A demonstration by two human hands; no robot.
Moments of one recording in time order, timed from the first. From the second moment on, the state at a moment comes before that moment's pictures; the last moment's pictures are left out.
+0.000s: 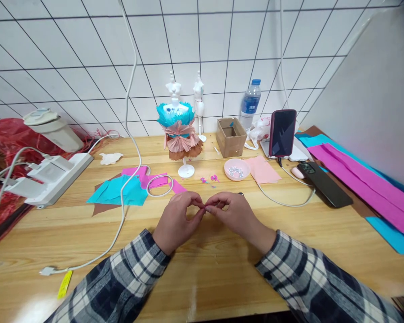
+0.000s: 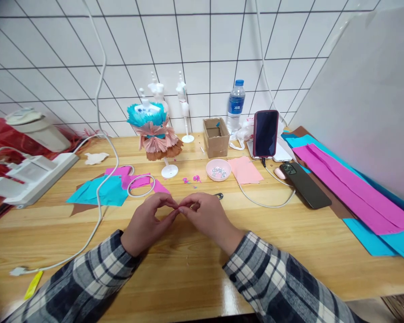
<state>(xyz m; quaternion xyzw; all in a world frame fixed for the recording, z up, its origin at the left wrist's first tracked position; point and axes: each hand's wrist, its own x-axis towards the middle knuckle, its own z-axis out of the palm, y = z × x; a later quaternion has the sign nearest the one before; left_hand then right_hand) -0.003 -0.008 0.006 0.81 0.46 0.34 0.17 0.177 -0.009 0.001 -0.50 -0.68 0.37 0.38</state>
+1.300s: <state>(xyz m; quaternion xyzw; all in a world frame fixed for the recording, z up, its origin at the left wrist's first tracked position) 0.000 -0.003 0.009 0.54 0.51 0.42 0.51 0.181 -0.015 0.005 -0.54 -0.70 0.33 0.33</state>
